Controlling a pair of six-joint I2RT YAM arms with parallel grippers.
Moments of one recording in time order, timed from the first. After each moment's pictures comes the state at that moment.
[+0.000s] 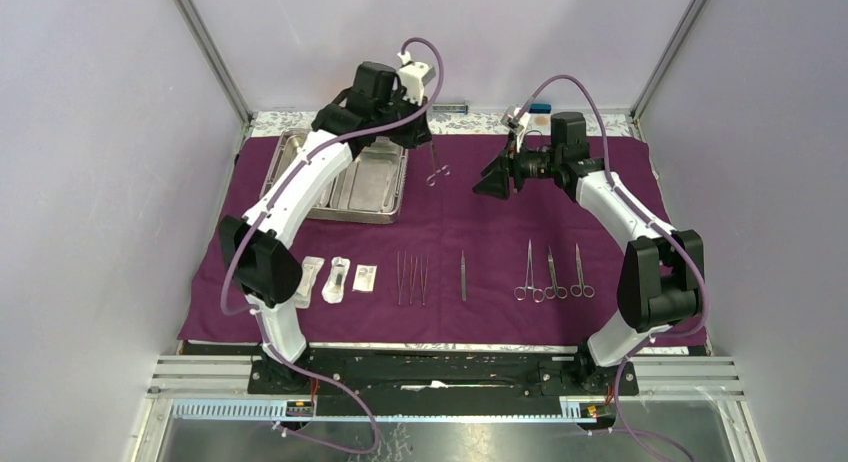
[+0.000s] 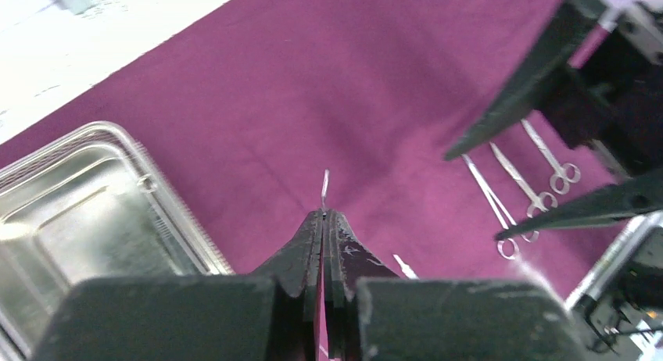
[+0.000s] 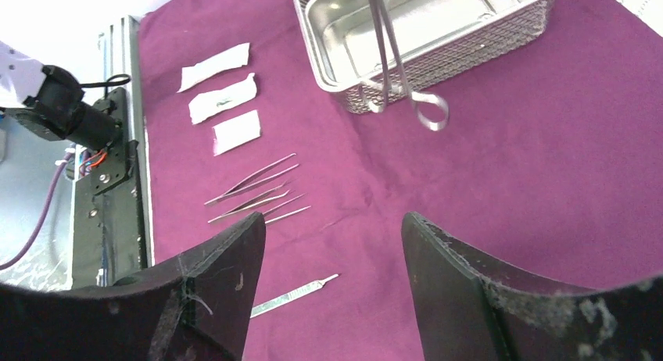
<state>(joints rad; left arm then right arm) -0.45 1.84 1.92 -0.66 0.32 -0.06 0.20 1.63 1.23 -0.21 -1.04 -0.19</state>
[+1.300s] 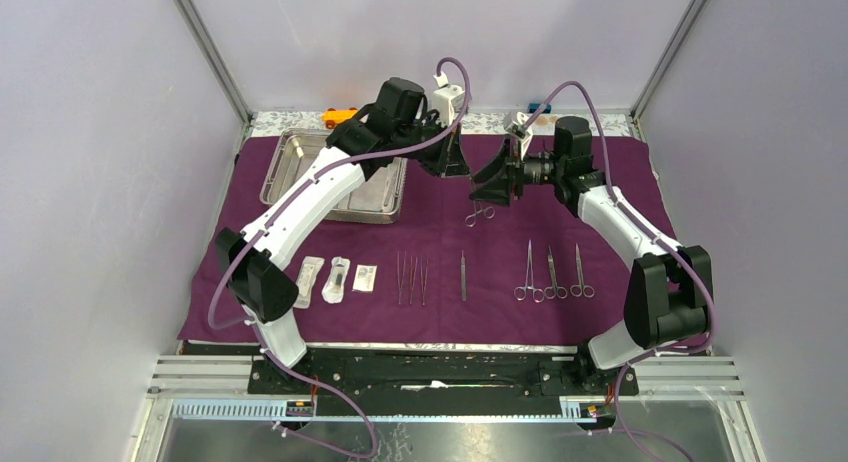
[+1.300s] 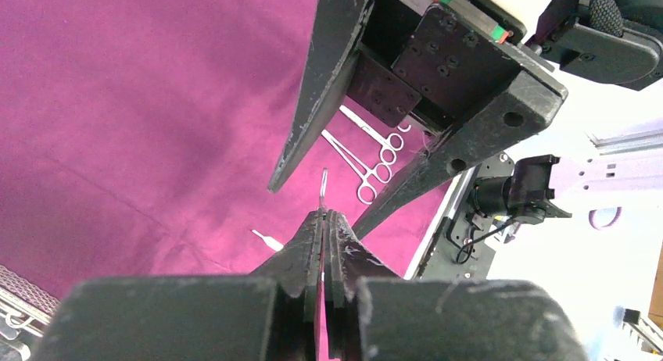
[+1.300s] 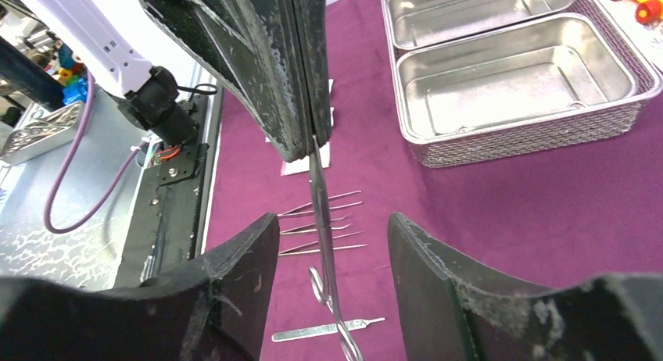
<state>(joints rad) -0.63 1.75 1.86 -0.68 0.55 -0.17 0.22 1.53 1.11 0.04 -1.25 -0.08</state>
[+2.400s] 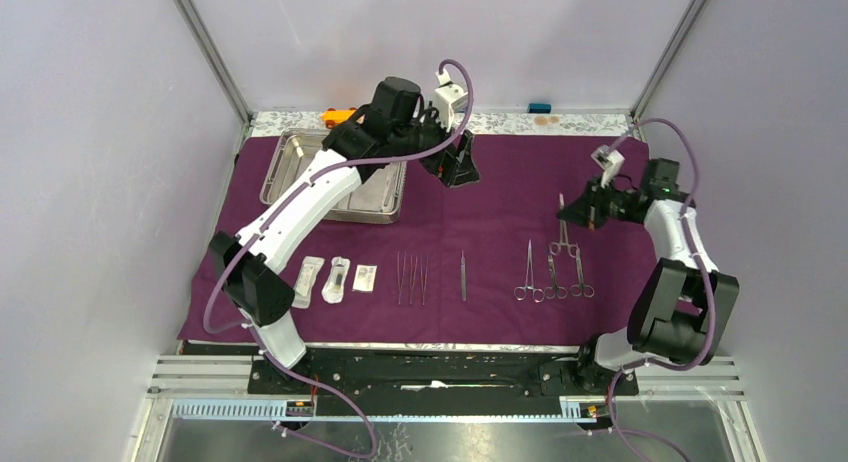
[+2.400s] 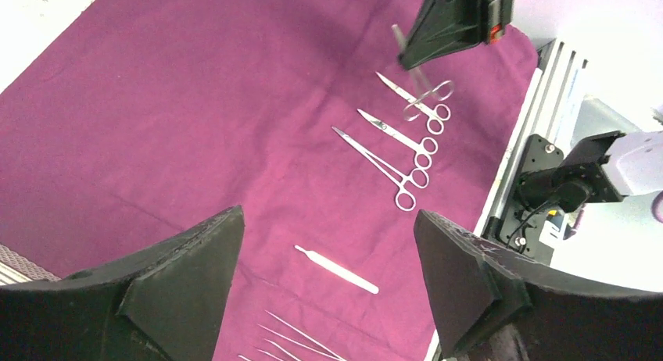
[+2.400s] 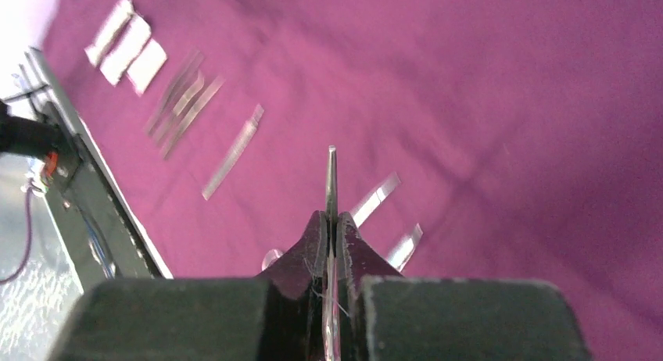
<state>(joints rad) -0.63 1.73 1.85 -0.64 0.54 -0.03 -0.28 1.44 1.00 -0.58 -1.10 -0.46</state>
